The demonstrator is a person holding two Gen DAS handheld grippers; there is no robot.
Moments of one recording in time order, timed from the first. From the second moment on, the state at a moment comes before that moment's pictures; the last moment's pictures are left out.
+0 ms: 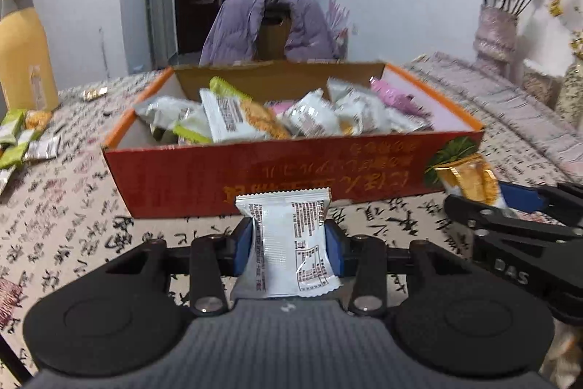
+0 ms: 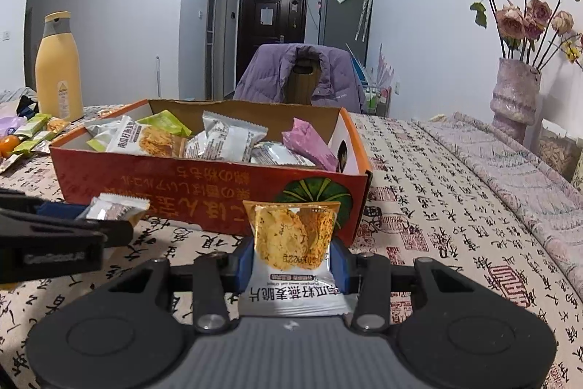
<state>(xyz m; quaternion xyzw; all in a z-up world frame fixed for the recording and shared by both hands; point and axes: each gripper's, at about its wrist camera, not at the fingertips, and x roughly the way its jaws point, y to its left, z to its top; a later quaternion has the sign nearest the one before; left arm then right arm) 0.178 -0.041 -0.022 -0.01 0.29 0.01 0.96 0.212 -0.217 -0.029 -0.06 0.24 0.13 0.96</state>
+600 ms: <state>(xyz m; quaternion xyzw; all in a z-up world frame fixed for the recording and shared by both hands) 0.172 -0.027 0.040 -0.03 0.19 0.00 0.98 0.220 -0.205 0.022 -0.05 0.17 0.15 0.97</state>
